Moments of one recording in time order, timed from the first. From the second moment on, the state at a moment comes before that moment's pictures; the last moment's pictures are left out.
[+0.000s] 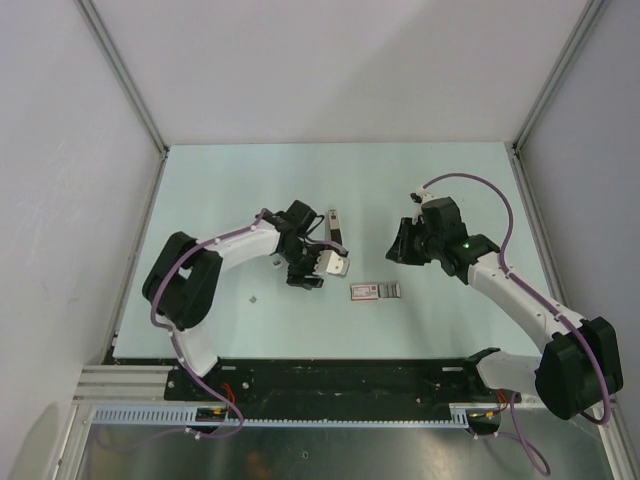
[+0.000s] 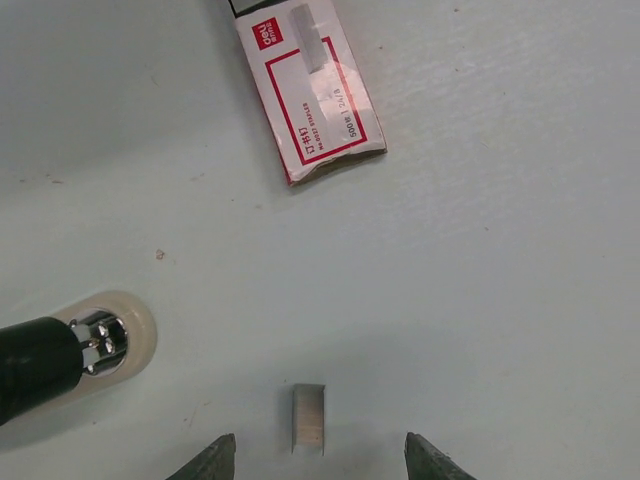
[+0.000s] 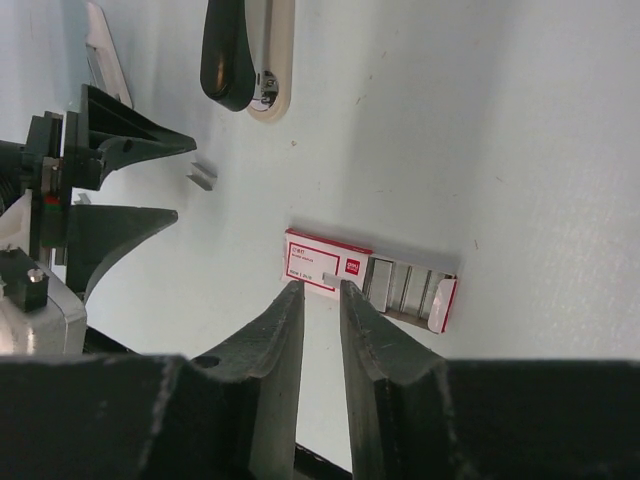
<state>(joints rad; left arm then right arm) -0.59 1.78 1.14 -0.65 0.50 1.23 0.44 1.22 0.88 -0.41 -0.19 0.48</state>
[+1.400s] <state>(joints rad) -0.64 1.88 1.22 -0.69 0.46 1.18 0.43 1.22 0.88 -0.41 -0.20 0.48</state>
